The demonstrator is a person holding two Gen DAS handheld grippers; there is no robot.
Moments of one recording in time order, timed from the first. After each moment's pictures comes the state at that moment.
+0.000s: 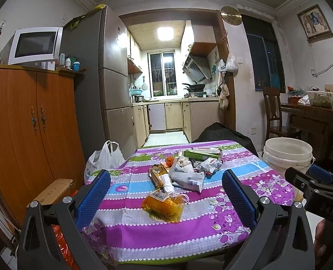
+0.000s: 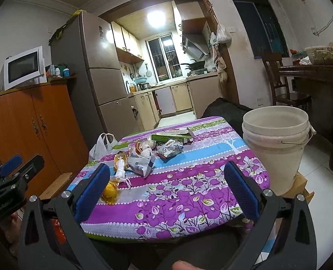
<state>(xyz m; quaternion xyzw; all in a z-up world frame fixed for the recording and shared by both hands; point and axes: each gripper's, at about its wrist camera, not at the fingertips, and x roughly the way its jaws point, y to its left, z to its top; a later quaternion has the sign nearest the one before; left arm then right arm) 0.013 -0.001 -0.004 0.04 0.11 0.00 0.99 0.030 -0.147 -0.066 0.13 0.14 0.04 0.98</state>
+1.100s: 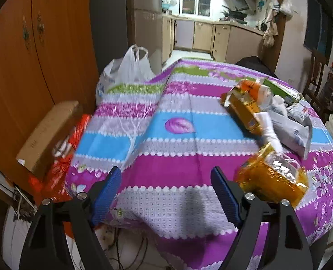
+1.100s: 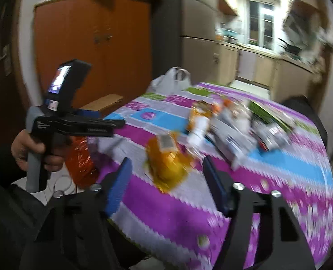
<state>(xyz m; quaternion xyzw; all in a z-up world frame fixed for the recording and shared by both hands) 0.229 0.180 -0.115 -0.03 0.39 0.06 0.92 0.167 0.015 -0.094 -0.10 0.28 0.30 0.91</state>
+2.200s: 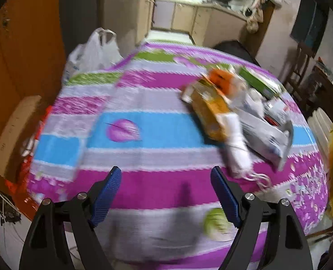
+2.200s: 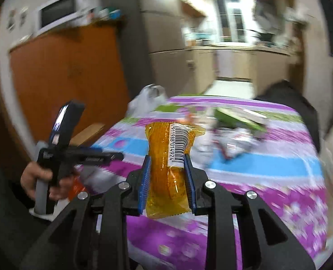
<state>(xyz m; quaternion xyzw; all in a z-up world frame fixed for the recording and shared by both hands) 0.293 0.110 -0.119 -0.05 0.46 -0.02 0.89 0.177 -0.085 -0.061 0.03 0.26 0.22 0.94</state>
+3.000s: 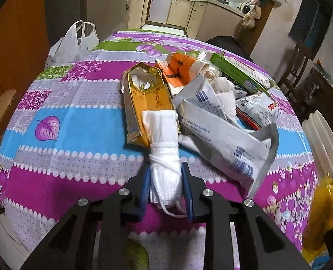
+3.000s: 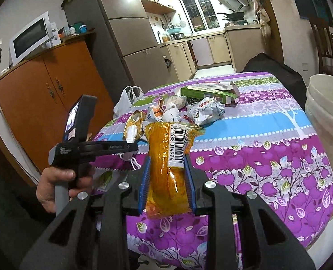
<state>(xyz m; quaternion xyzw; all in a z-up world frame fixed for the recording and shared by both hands) 0.329 0.033 -0.144 -0.08 0.46 -0.03 0.88 0.171 -0.127 -0.101 0.12 0.29 0.19 0.93</state>
